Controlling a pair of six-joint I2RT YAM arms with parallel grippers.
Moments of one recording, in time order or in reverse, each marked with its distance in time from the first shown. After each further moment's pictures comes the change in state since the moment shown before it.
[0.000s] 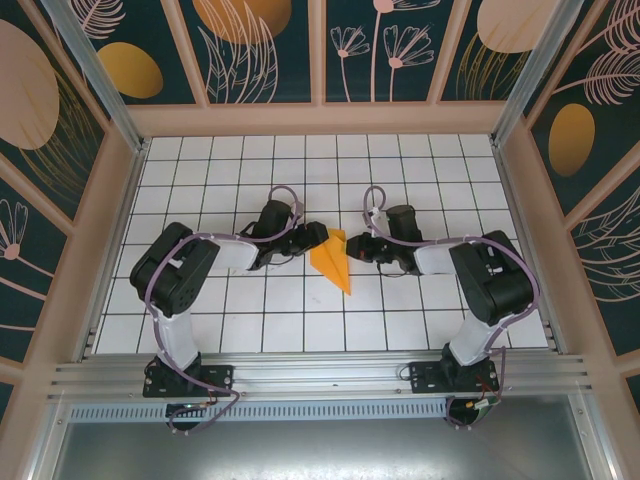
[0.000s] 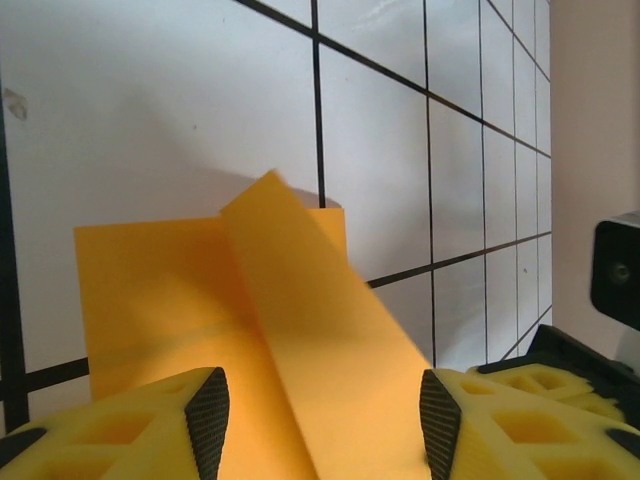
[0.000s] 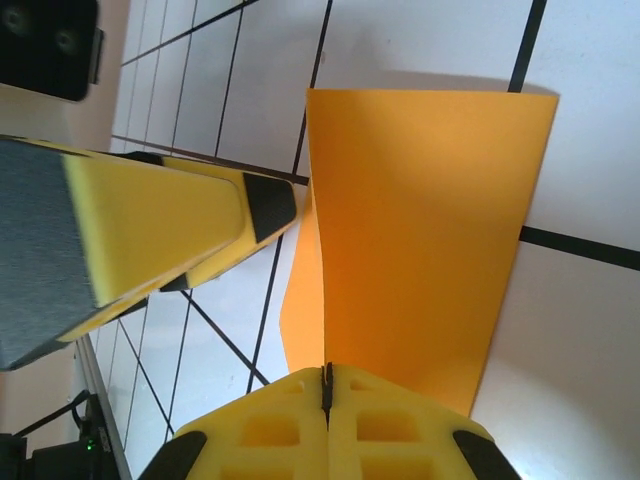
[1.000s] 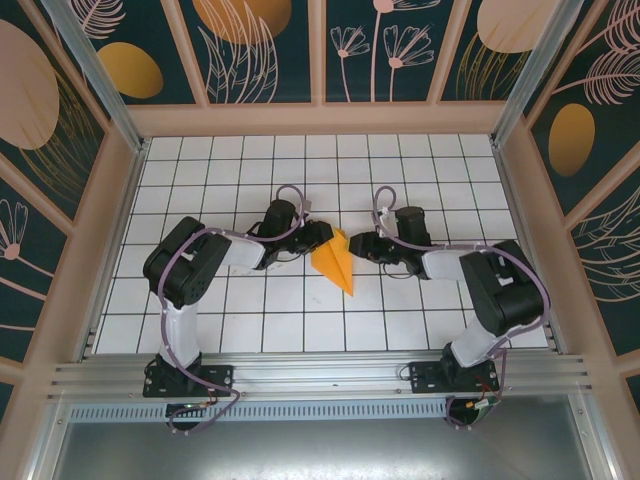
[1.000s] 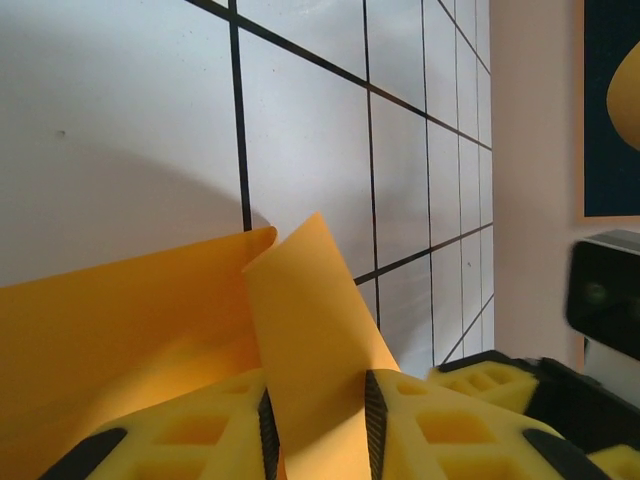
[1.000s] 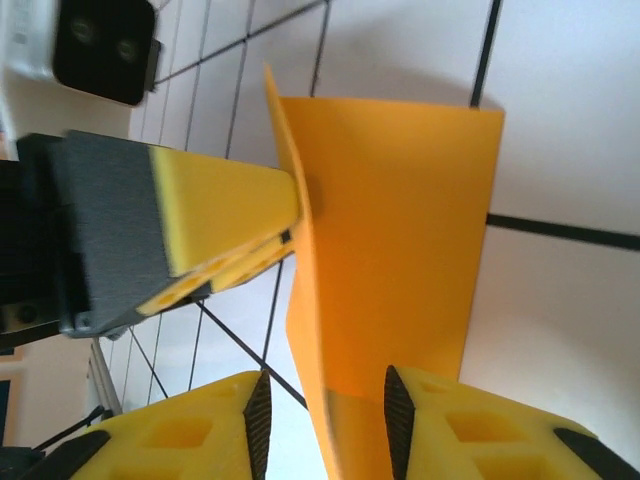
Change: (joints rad) left arm -0.010 0.088 0.039 0.148 0.080 -0.080; right arm -0.031 -0.101 -0.047 -0.023 0.032 0.017
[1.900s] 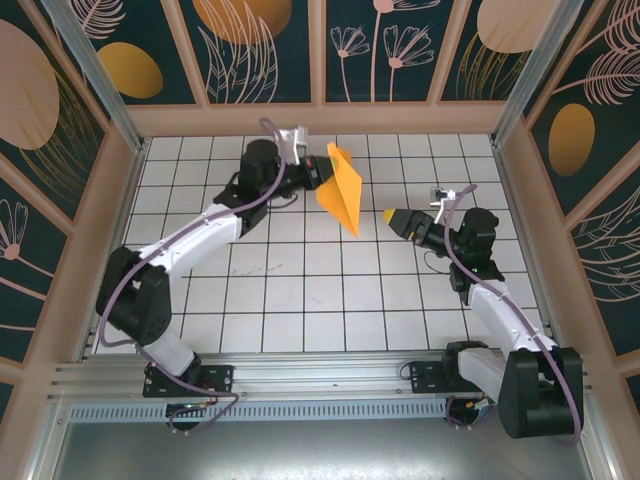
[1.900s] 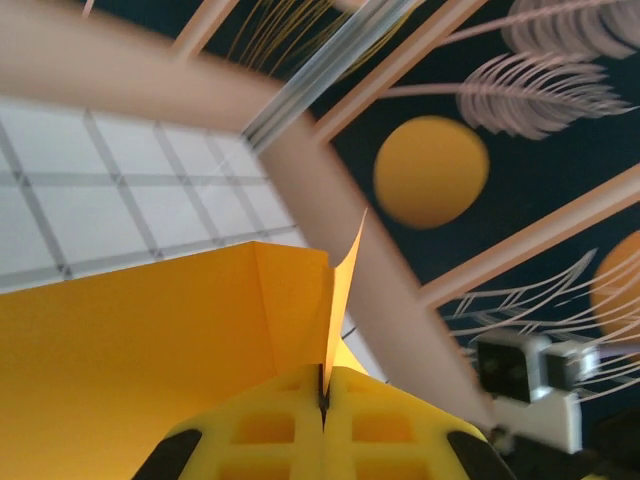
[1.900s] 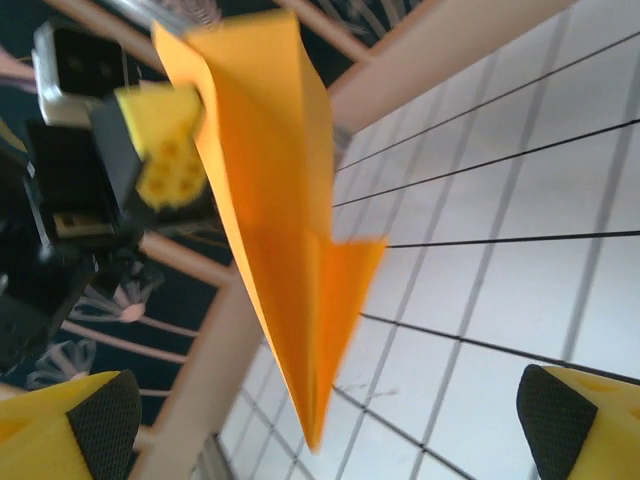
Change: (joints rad) left arm 0.017 -0.347 0.373 -0.316 -0.054 0.288; right arm -0.290 -0.575 -0.127 0.100 -0.240 0.217
